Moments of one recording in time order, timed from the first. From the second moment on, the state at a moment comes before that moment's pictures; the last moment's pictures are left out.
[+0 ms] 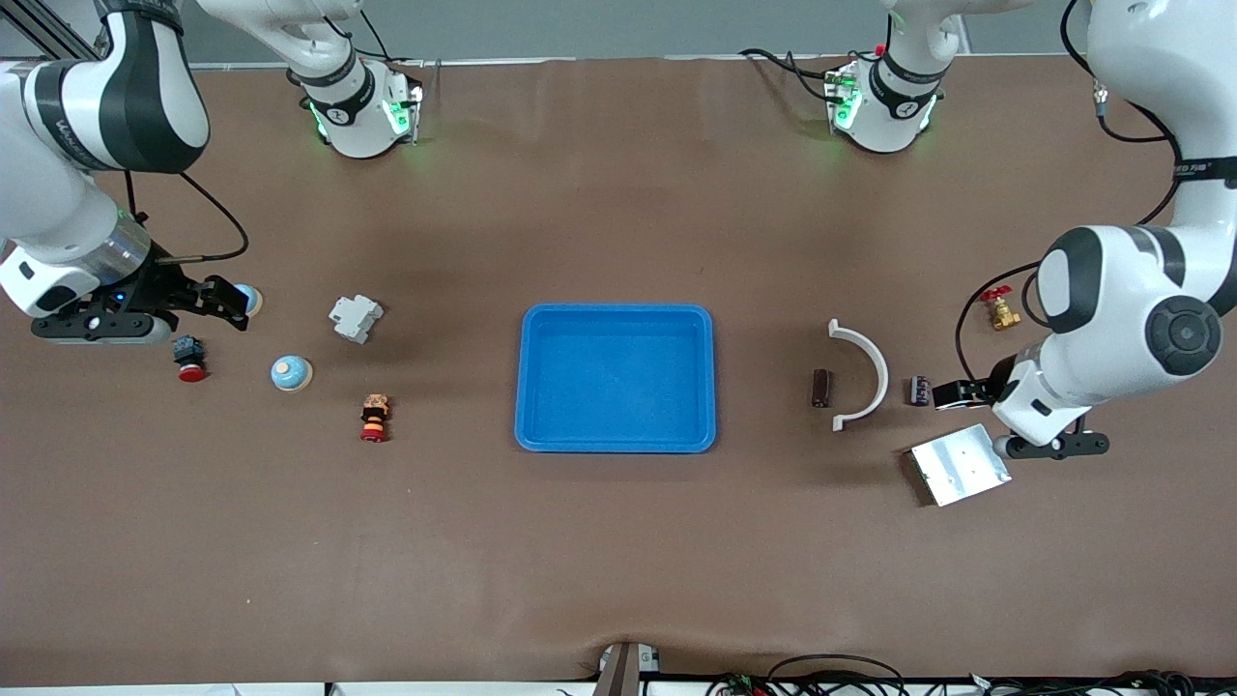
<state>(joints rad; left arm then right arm) 0.02 0.41 -0.07 -1.77 -0.01 2.09 -0.09 0.00 -0.06 -0.01 -2.08 -0.02 2.08 -0.02</state>
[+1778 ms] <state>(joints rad) 0.03 0.48 -0.07 -2.01 0.02 2.35 0.05 -0.12 0.05 0.00 -2.10 -0.08 2.24 -0.23</state>
